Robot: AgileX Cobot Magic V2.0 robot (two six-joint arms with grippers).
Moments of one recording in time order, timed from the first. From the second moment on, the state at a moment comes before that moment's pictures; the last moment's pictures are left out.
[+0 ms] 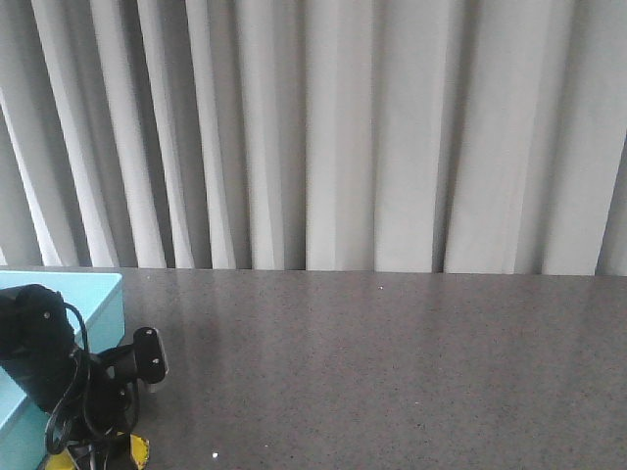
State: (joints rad) left arm -0.10 1.90 -1.42 -0.24 0.97 1.07; right arm -0.03 0.64 -0.70 0.06 0.82 -0.14
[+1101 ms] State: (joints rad) left arm 0.04 1.72 -1.90 0.03 1.22 0.40; right arm -0.03 0.64 -0.70 0.06 0.82 -0.14
